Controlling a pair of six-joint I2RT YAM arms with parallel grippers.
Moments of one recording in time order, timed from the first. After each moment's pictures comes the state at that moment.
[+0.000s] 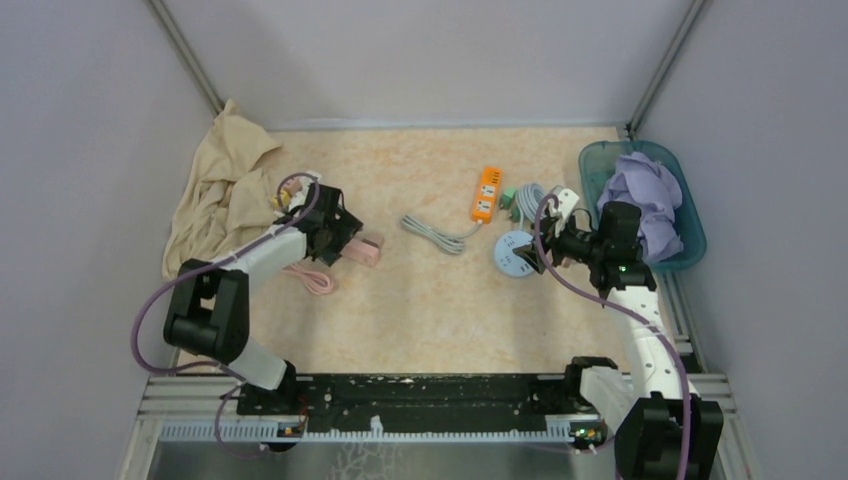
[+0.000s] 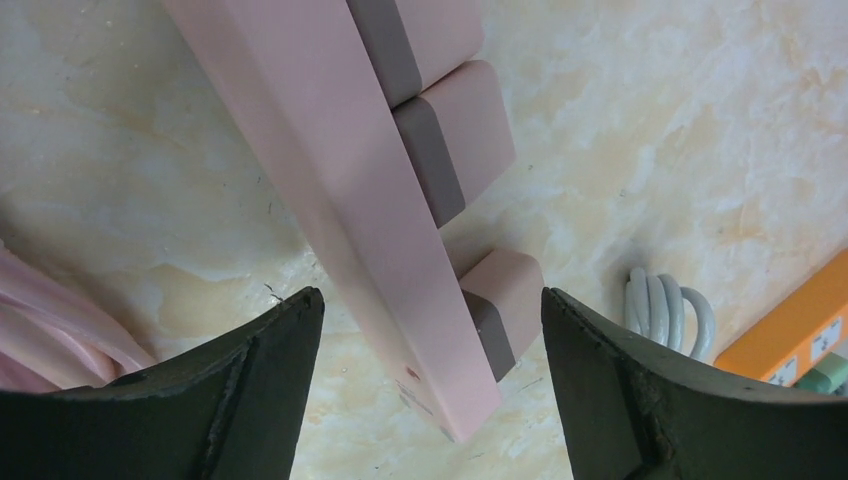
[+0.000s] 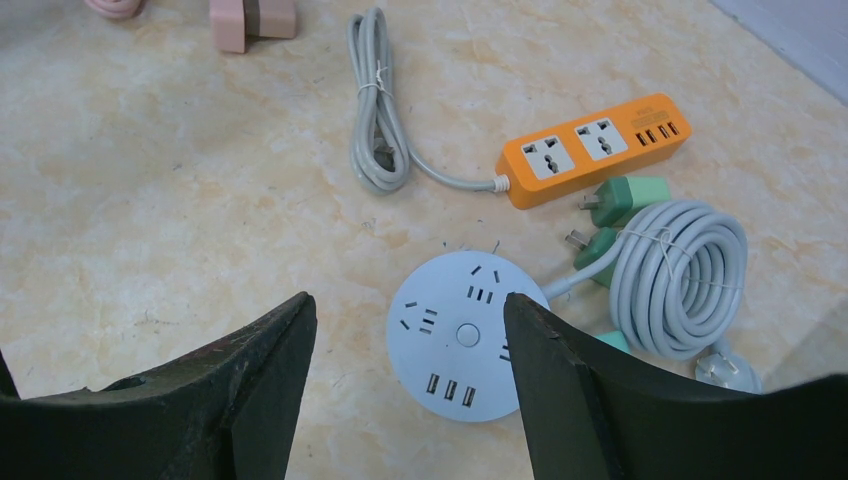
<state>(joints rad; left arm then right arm) -0.31 1.53 0.89 -0.30 -0.22 -1.14 -0.06 0.93 0.67 -0.25 -0.89 -0.48</state>
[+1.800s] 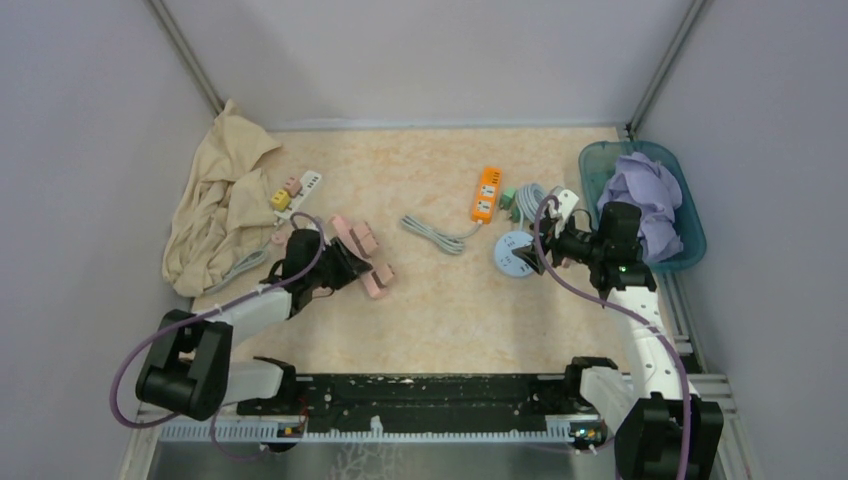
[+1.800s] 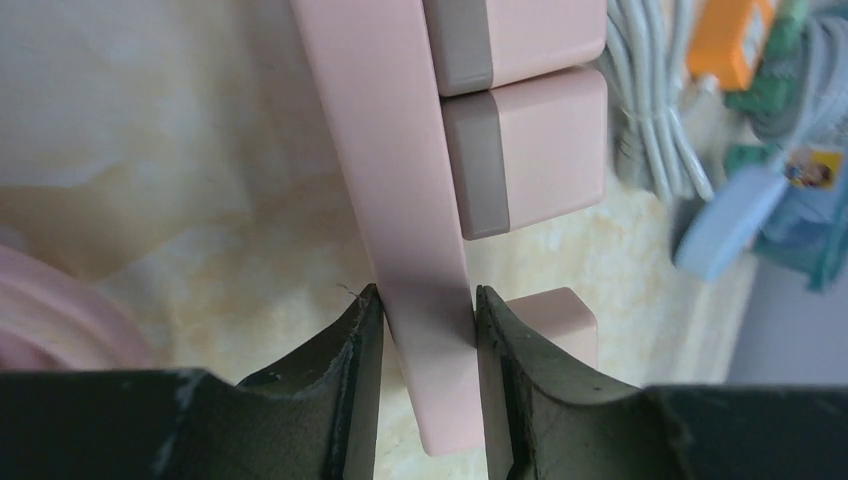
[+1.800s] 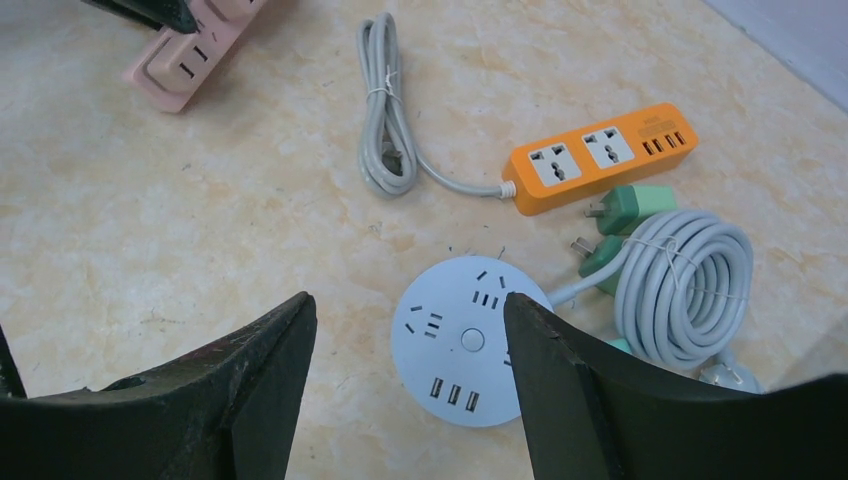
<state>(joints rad) -0.30 1.28 0.46 0.12 0.15 -0.83 -0.06 0.93 0.67 -0.25 -0.91 -0.49</state>
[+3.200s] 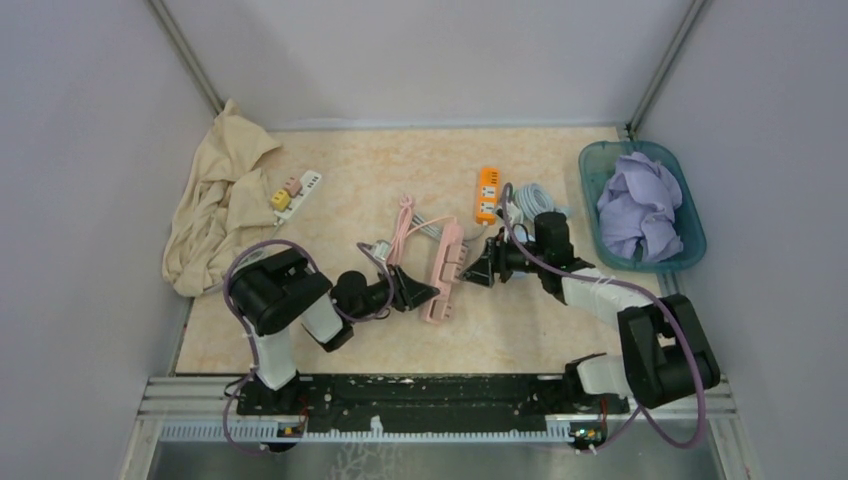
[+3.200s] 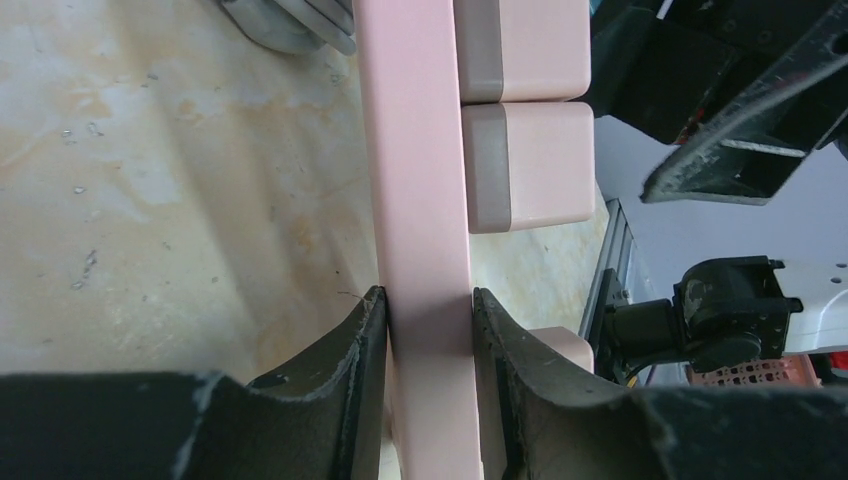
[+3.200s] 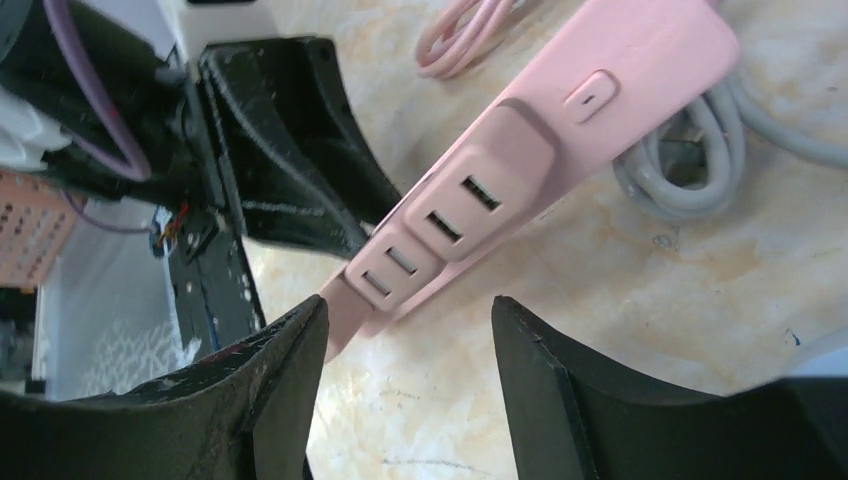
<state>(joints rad) -0.76 1.86 0.26 1.47 0.26 -0.89 0.30 1.29 0.52 0.25 -0.90 0.20</state>
